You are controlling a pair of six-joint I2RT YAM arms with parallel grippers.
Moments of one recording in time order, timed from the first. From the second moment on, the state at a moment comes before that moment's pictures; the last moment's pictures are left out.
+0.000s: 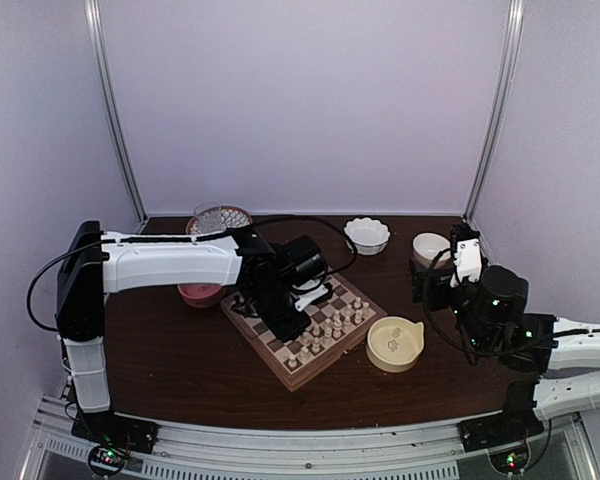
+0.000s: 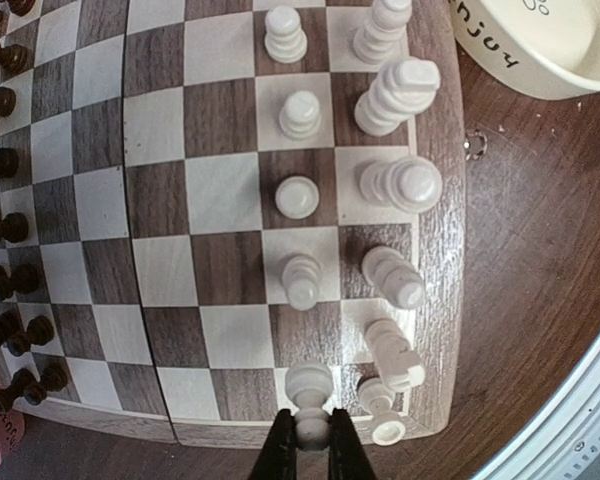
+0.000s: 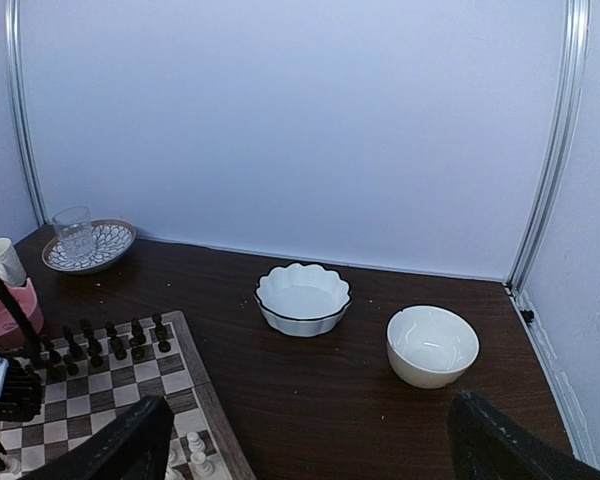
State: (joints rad) left arm -1.06 1.96 1.59 -0.93 -0.02 -0.12; right arm 1.00 0.82 0.45 0.28 0.84 0.06
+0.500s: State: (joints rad) left arm -1.06 2.06 1.69 -1.05 -0.03 -0.12; right arm 1.00 0.84 0.45 0.28 0.83 0.07
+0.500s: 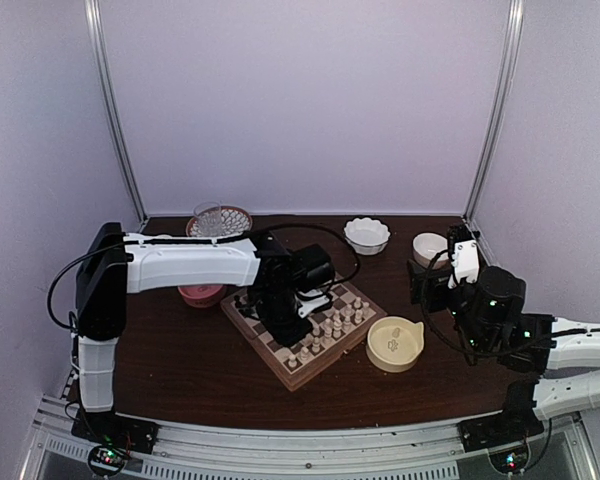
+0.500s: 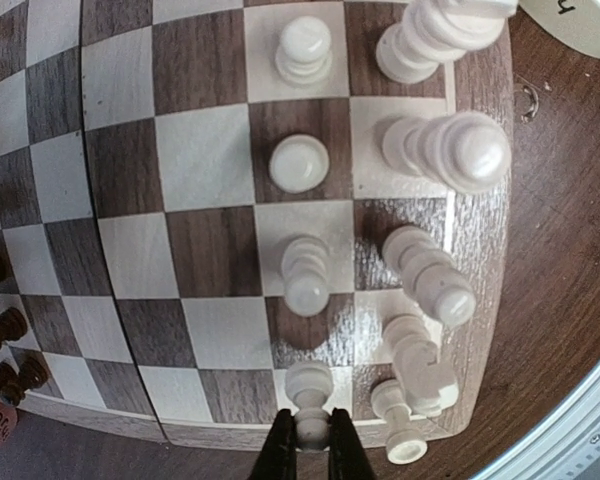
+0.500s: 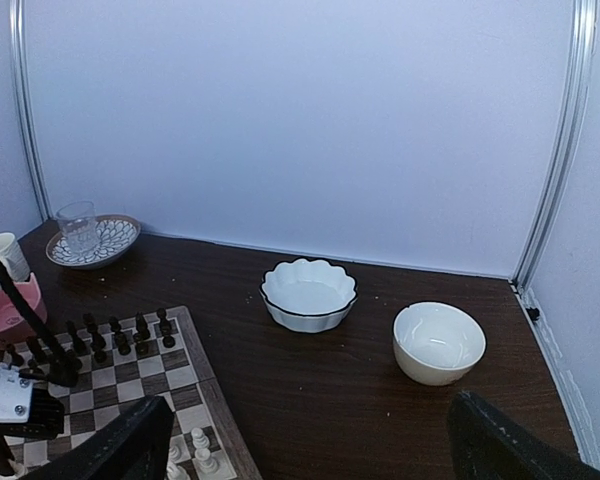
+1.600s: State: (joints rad) left arm -1.06 2.10 1.73 -1.06 -0.01 -0.11; right arm 1.00 0.84 0.45 0.28 0.83 0.08
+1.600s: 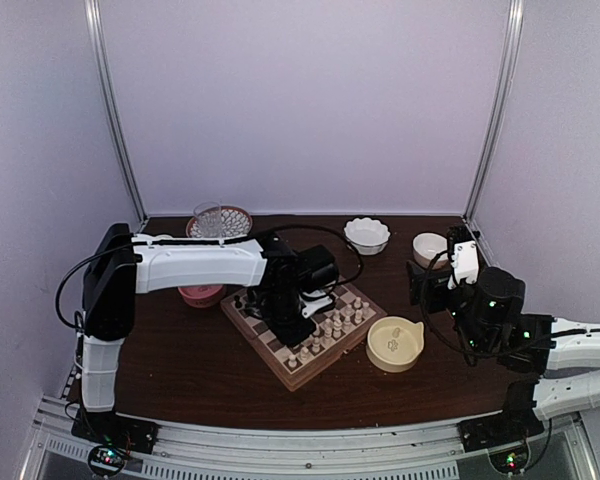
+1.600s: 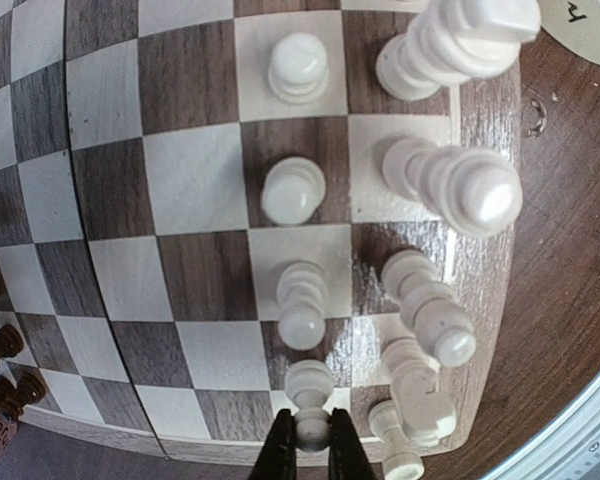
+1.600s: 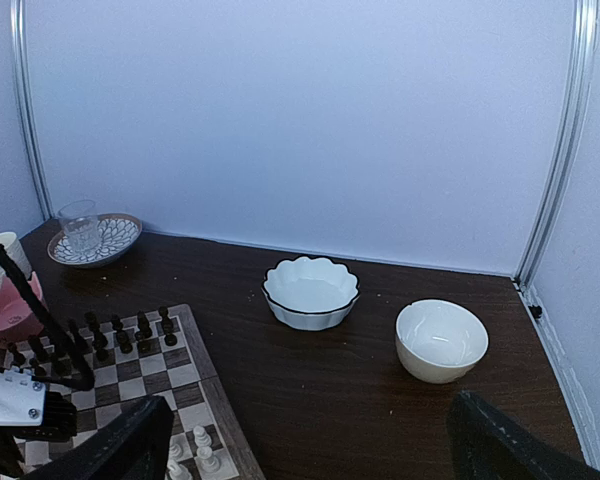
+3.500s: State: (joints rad) left arm -1.05 1.17 0.93 -0.38 -0.31 -0.09; right arm 0.92 1.13 0.93 -0.76 0.37 0.46
